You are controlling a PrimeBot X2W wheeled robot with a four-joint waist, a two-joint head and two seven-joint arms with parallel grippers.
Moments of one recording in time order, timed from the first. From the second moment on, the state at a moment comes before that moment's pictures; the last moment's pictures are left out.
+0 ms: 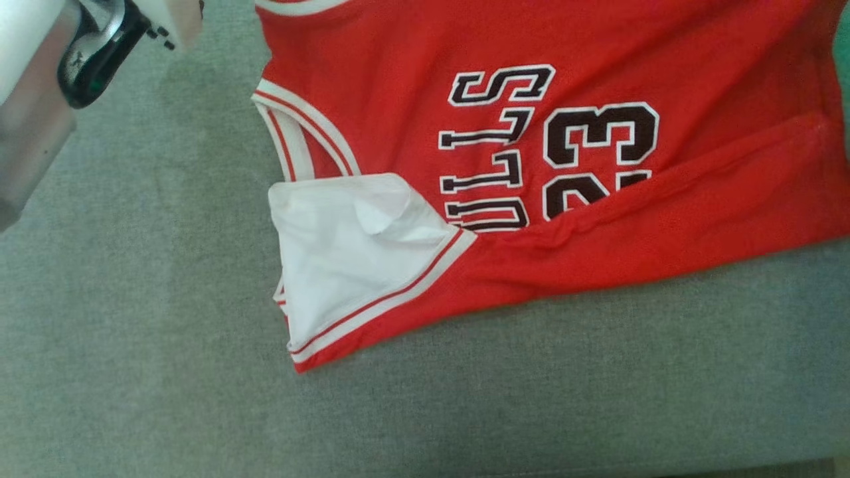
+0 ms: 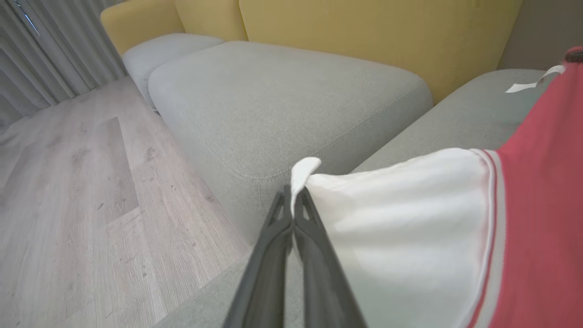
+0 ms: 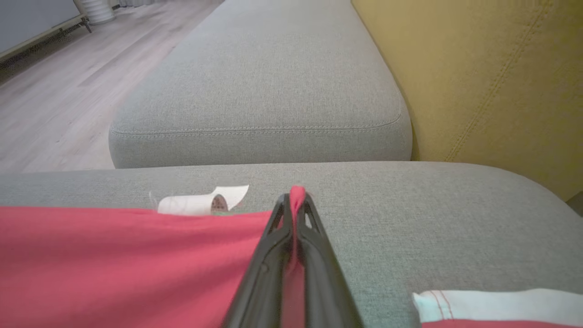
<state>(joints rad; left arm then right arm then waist) -1.44 0.55 -1.22 0.59 -0.91 -0.12 -0.05 -0.89 -0.50 0.17 0.52 0.54 0.12 0.21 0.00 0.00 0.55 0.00</state>
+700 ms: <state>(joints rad) -1.10 0.63 -1.26 0.32 -0.93 -0.01 -0.19 -0.55 -0.51 0.05 0.43 0.57 0.12 0.15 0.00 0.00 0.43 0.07</state>
